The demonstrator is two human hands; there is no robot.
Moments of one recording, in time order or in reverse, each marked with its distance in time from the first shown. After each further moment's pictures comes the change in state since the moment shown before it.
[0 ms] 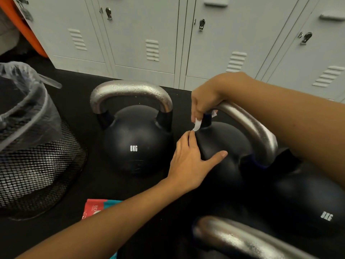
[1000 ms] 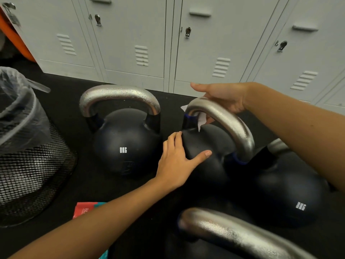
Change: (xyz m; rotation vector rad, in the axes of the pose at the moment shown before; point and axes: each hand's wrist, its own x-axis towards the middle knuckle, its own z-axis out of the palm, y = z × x) left_hand 0.000 -0.002 0.005 -0.009 0.083 0.026; right_hand -0.030 0.062 0.025 1.123 0.024 0.037
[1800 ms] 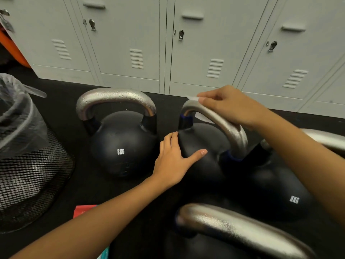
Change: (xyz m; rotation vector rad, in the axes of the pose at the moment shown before) left_hand 0.002 -0.001 -0.003 0.011 -0.037 -0.013; right_hand -0.057 0.032 0.031 -0.448 0.535 -0.500
